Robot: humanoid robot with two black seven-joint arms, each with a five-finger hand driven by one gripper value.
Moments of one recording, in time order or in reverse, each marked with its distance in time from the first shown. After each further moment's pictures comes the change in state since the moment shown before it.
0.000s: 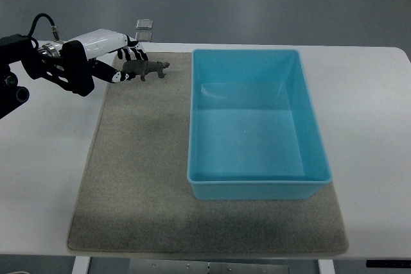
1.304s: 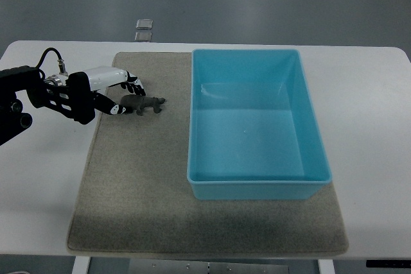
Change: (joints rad) left arm 0.096 -0.015 0.051 0.016 0.000 -0.046 0.000; right arm 0.000 0.000 0.000 0.000 0.000 0.000 0.000
